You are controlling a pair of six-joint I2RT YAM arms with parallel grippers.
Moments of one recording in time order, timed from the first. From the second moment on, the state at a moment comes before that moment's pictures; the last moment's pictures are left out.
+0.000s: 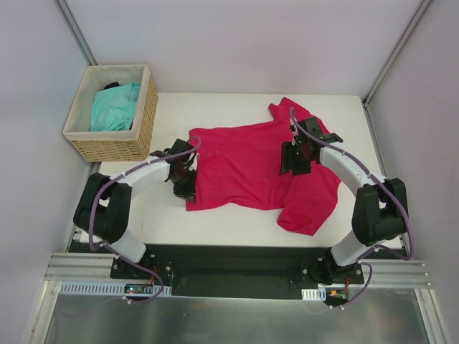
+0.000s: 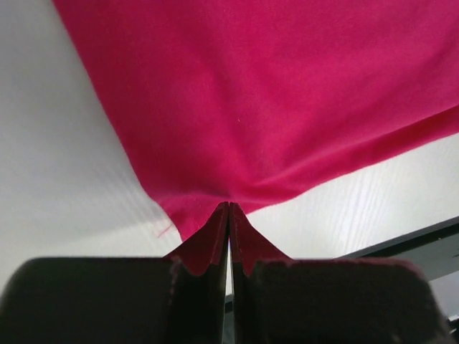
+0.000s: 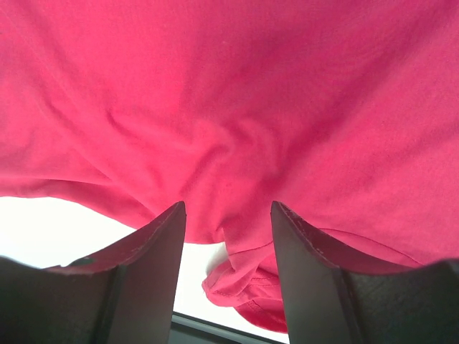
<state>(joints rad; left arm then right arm) -0.40 1.57 0.95 -0.69 0.25 -0.35 0.31 1.60 1.19 -0.72 -0.14 0.26</state>
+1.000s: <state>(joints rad) -0.40 1.87 1.19 -1.01 -0.06 -0.44 0.28 1.54 1.23 -0.79 -0.11 0.23</state>
